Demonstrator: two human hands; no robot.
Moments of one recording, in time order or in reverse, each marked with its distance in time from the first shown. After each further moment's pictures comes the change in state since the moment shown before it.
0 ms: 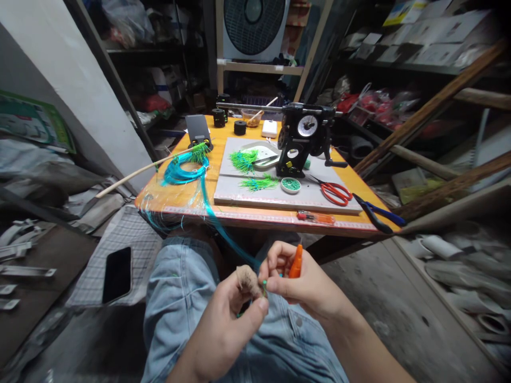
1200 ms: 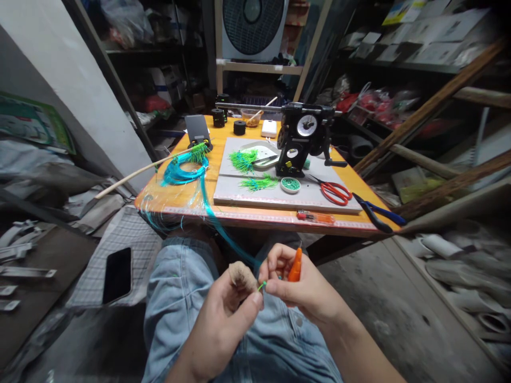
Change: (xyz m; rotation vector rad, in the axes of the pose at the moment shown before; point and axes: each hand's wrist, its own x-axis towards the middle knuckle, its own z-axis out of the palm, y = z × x) left_hand -0.002 -0.001 -0.003 0.018 0.073 0.061; right_hand -0.003 0.008 0.000 0.010 0.010 -0.031
